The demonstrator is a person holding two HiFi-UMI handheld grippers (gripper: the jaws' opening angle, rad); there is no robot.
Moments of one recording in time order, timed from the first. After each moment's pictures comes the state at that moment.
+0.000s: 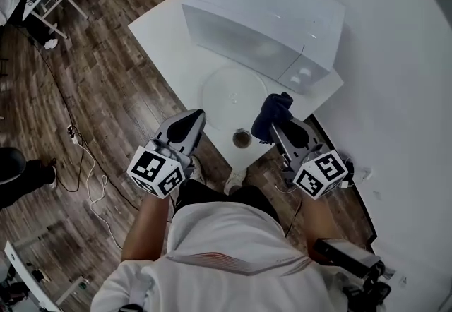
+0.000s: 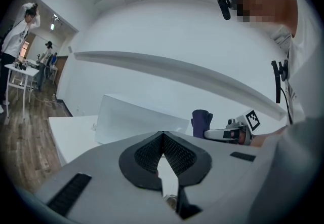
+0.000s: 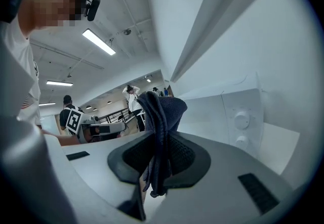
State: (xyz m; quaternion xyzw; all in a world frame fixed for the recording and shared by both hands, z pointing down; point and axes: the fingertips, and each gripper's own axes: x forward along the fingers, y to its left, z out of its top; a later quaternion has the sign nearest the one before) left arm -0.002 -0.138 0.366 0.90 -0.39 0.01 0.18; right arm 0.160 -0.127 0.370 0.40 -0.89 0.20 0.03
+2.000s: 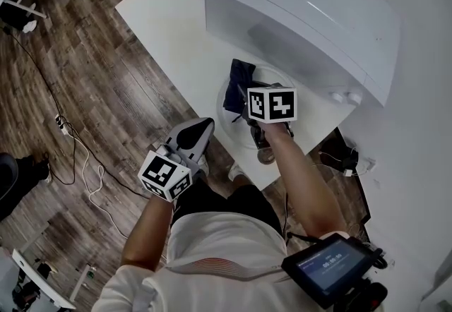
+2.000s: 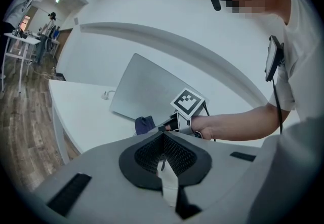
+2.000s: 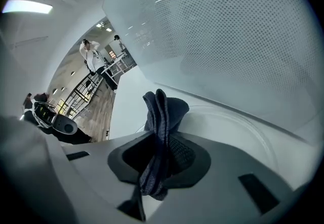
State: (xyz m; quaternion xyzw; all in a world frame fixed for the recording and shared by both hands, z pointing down) left arm -0.058 -0.212 0.518 0.89 -0.34 0.05 0.28; right arm 0.028 -0.308 0.615 0.44 -0.74 0.42 0.30
